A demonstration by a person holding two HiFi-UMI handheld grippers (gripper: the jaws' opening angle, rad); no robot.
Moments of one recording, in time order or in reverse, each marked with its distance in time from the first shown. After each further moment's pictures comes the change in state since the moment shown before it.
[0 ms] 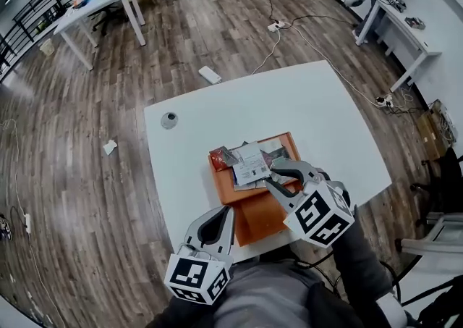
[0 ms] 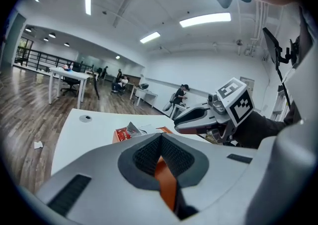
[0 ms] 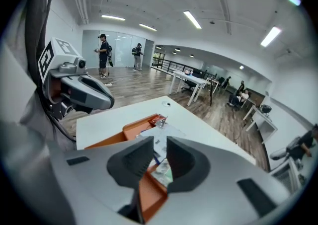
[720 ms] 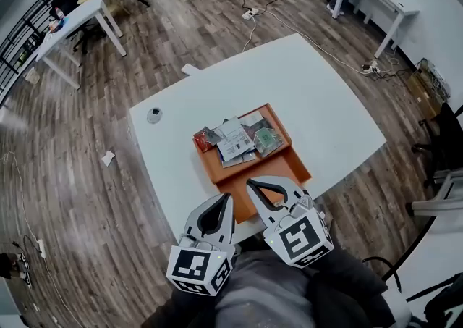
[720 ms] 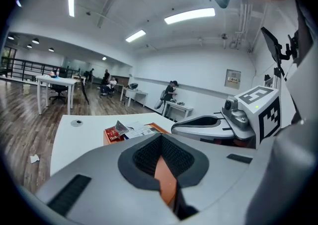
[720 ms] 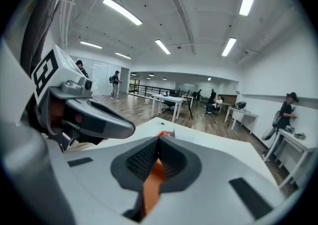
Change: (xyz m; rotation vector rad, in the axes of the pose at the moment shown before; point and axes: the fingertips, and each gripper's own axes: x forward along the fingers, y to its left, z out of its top) left arm -0.016 -0.036 -0.013 0.122 0.019 -0.095; right arm -0.038 0.071 0.013 0.247 -0.309 -0.235
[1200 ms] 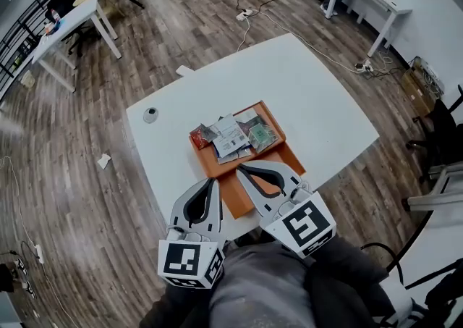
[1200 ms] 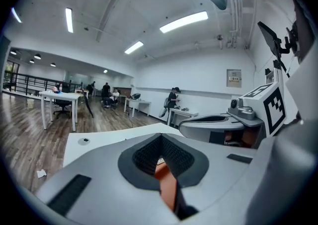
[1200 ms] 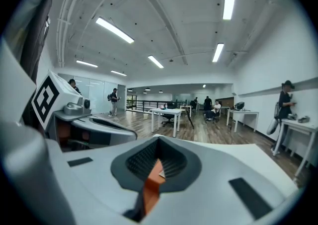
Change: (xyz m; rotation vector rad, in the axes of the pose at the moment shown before) left arm -0.008 0.003 0.042 0.087 -0.094 0.069; right arm -0.018 -0.014 0.045 0.129 -0.171 -0.001
